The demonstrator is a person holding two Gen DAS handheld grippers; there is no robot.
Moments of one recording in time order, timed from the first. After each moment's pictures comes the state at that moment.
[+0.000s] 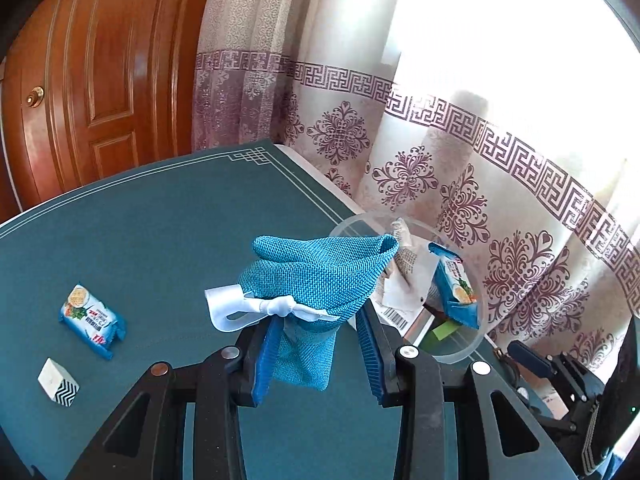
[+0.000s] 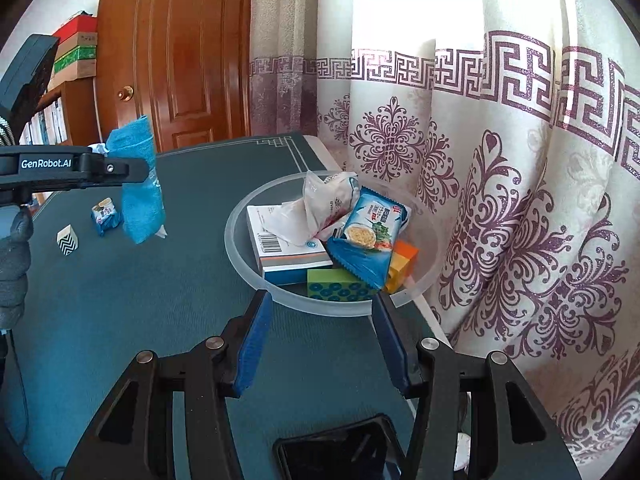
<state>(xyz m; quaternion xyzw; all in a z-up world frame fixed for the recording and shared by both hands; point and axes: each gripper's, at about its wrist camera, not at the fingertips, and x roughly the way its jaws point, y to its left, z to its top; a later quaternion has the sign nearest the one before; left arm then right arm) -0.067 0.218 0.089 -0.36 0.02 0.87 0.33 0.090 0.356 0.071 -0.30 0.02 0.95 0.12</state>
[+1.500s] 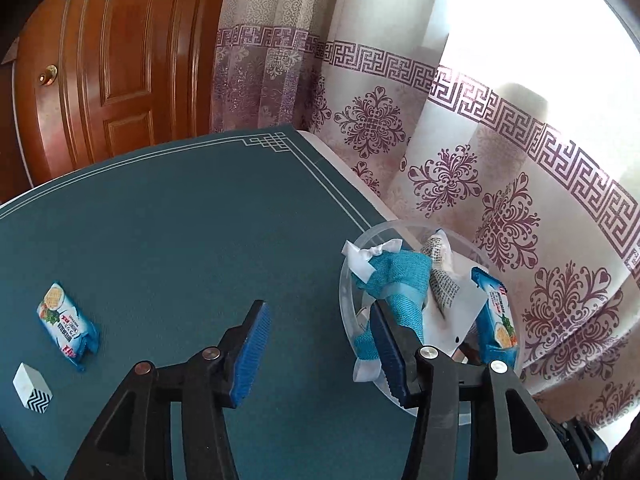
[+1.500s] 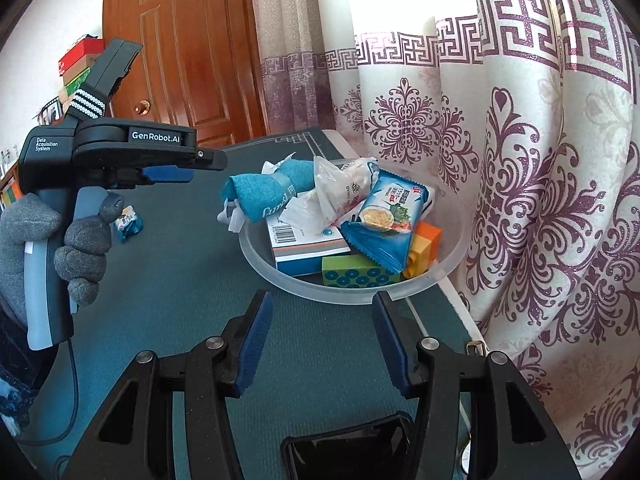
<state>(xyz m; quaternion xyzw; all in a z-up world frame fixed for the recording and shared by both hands) -0.110 0.252 0.066 -0.39 0.01 0.88 0.27 0.087 0.370 0.057 -0.30 0.07 0.95 0.07</state>
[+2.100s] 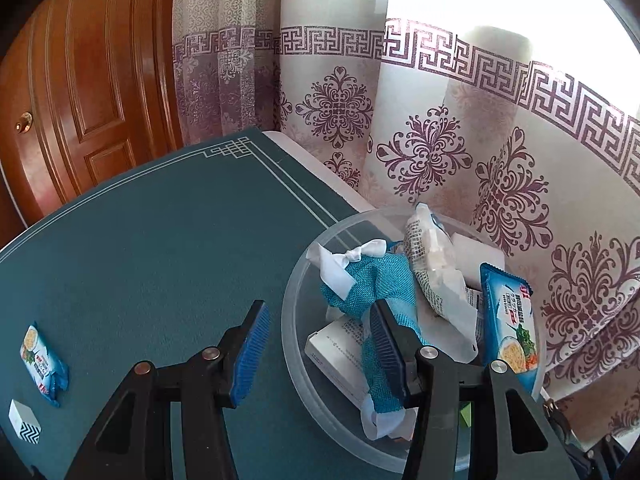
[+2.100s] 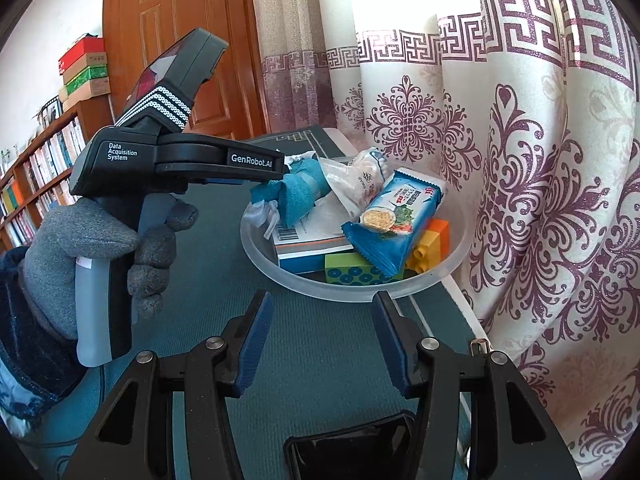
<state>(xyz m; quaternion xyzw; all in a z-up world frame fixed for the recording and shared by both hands) -0.110 0.315 0.051 -0.36 0.08 0.89 0.27 0.087 0.366 0.056 -0.30 0.07 0.95 0.07</state>
